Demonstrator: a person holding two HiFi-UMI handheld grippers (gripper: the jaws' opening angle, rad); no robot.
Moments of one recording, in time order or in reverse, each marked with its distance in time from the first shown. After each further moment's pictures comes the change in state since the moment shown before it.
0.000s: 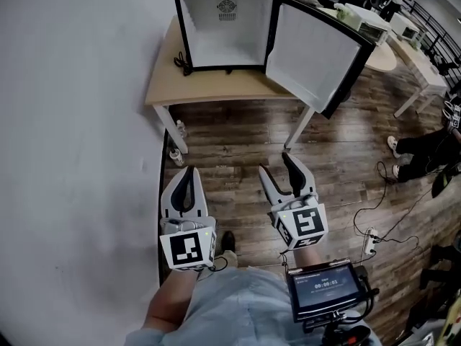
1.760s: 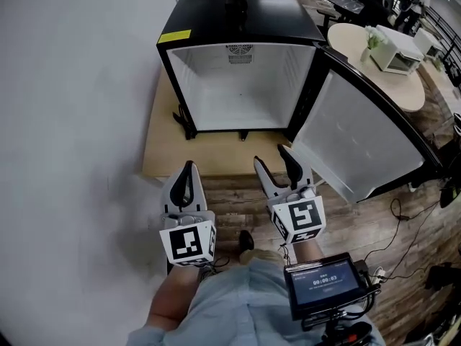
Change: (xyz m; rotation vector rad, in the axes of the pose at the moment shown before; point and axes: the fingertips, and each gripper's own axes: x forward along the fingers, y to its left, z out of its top) left arm 0.386 0.123 -0.039 0.023 0.020 0.031; right arm 0.385 -0.146 0.026 -0.014 -0.019 0.038
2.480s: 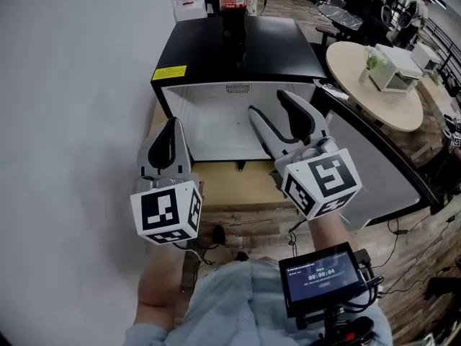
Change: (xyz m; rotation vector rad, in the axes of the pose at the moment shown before) left arm 0.137 0.042 0.115 -0.004 -0.093 0.007; right arm 0.101 -0.058 0.178 -0.050 -0.174 0.108
